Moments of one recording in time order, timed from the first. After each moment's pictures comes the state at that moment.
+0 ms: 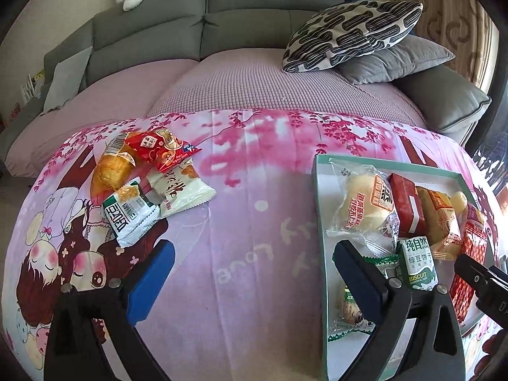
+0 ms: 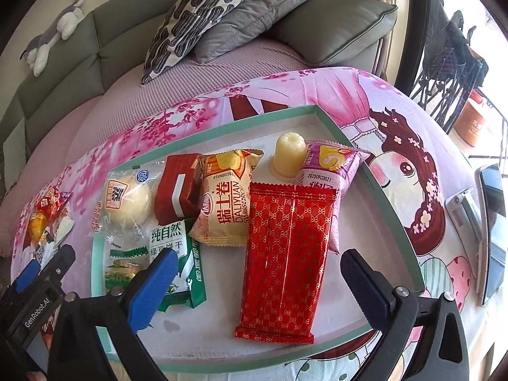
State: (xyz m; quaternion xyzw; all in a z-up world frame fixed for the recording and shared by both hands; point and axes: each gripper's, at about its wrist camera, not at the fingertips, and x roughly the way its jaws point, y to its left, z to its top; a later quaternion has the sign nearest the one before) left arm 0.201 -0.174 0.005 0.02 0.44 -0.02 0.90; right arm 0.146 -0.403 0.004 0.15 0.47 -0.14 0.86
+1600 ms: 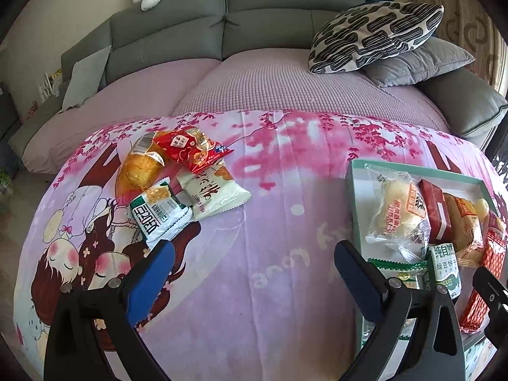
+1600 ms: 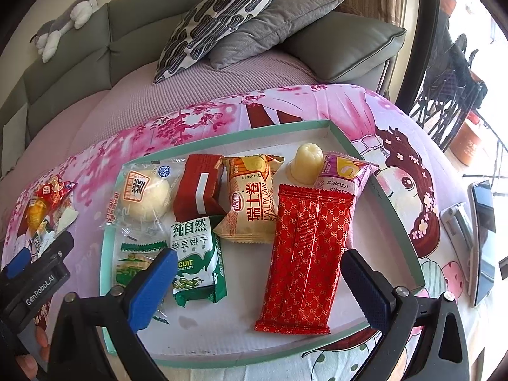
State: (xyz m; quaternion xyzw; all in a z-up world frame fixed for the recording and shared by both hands) left arm 0.207 -0.152 0.004 0.03 0.44 0.03 0.90; right arm 0.143 -0.371 0.018 0.10 0.45 -0.15 0.87
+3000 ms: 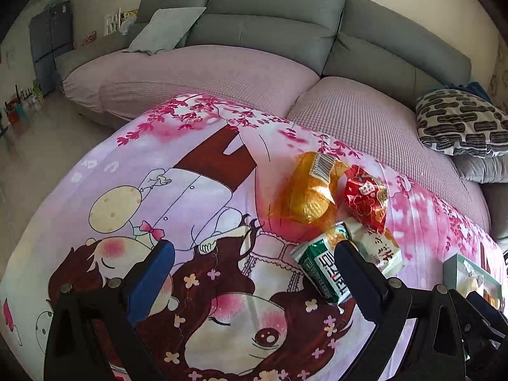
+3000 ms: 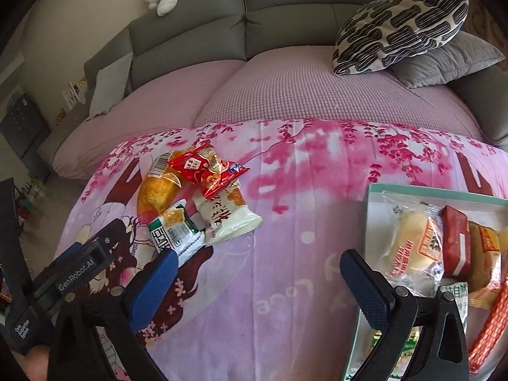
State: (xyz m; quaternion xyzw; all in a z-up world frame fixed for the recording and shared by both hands) left arm 0.225 0.040 0.004 -0.13 0.41 0.14 0.89; right arm 0.237 -0.176 0.018 0.07 0.45 0.11 0.88
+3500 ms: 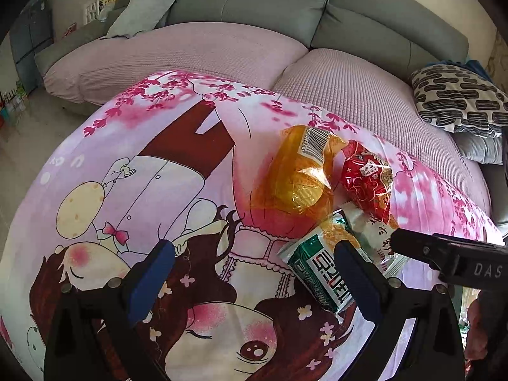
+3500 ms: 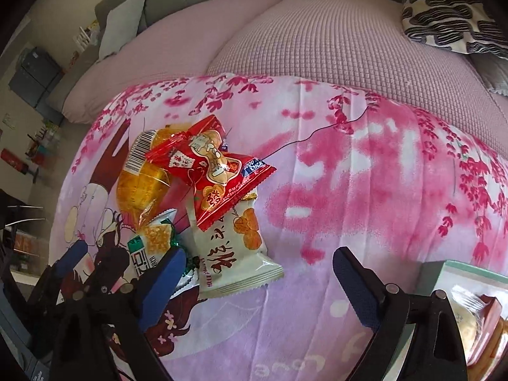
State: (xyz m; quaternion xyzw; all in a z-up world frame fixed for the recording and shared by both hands) left arm 0.255 0.029 -0.022 -0.12 0.47 0.10 0.87; right arm 0.345 -0.140 -0.027 0.02 0.58 0.18 0.79
